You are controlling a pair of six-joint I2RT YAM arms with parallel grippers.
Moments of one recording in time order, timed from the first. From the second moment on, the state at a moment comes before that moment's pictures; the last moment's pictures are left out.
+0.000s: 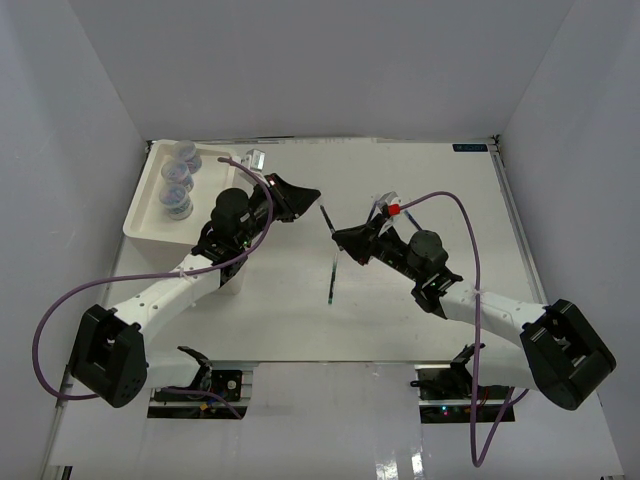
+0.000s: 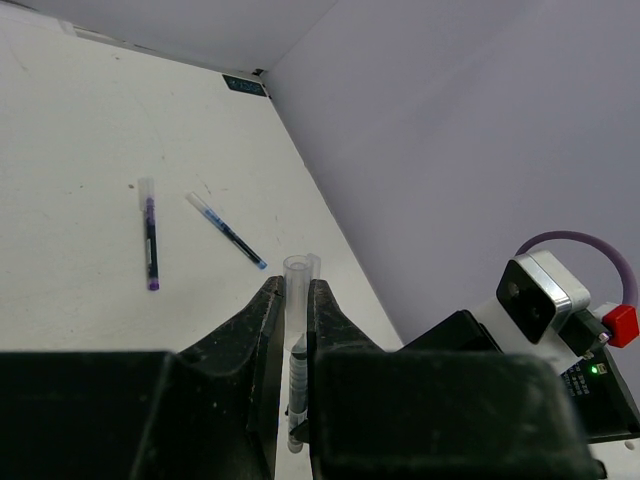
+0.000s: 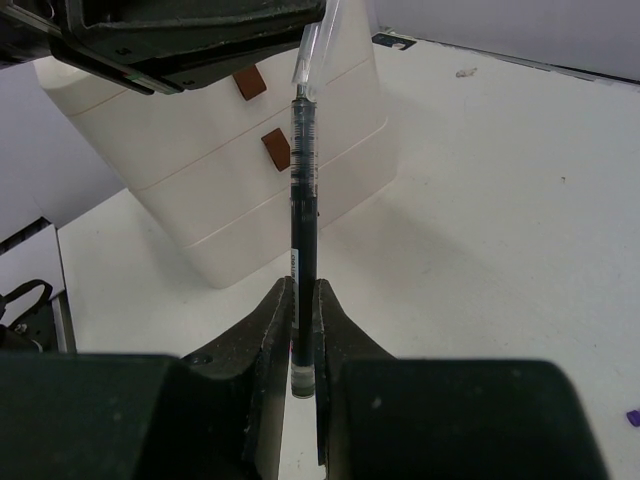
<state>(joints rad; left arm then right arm) -0.54 1.26 0.84 0.45 0.21 -0.78 0.69 1.23 0.50 0.81 -0.30 0.30</state>
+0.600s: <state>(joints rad) -0.54 1.25 0.77 0.60 0.23 -0.83 0.70 1.25 0.50 0.87 -0.30 0.36</state>
